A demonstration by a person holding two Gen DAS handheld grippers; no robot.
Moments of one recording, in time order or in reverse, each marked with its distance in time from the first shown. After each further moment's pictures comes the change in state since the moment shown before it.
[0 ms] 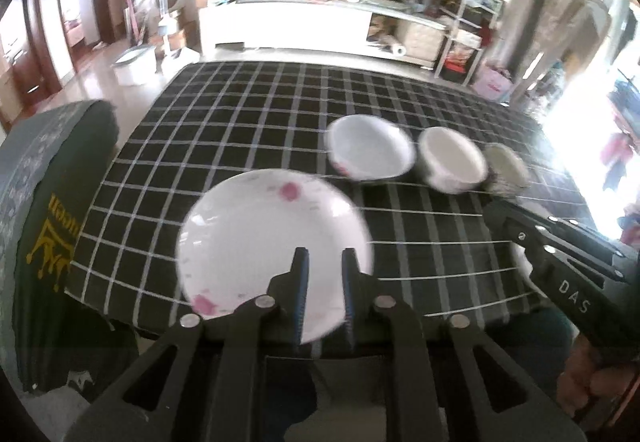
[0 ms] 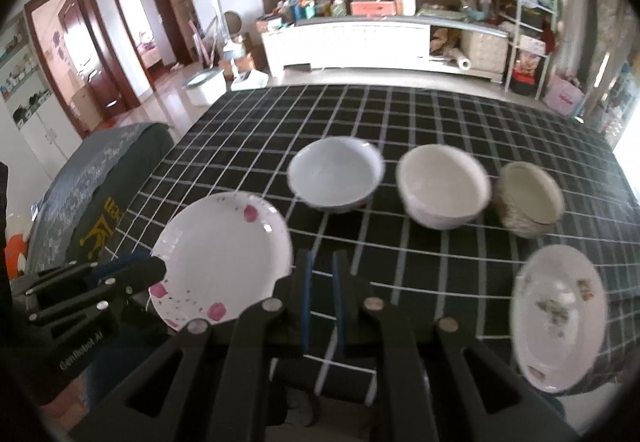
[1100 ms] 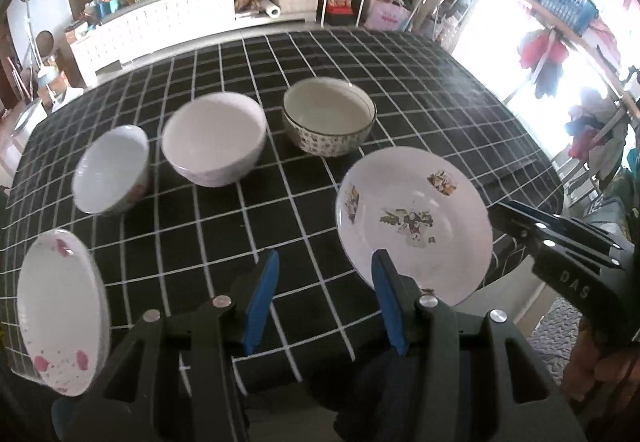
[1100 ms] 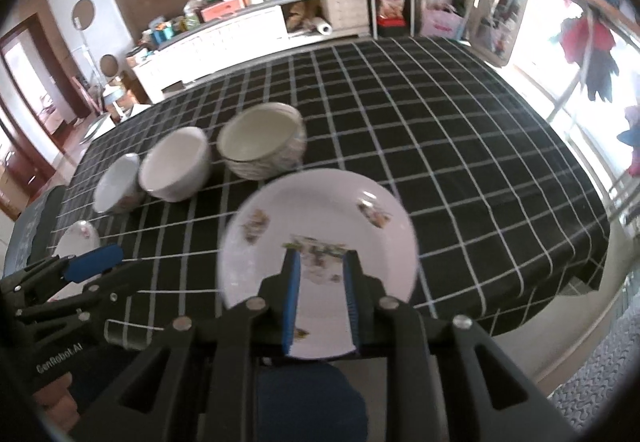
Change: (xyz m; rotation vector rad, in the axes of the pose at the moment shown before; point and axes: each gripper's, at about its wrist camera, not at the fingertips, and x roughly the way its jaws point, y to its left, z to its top) left arm 0.098 -0.228 -0.001 0.300 0.146 -0.199; right arm -0.050 -0.233 -0.069 0.327 0.047 -0.249
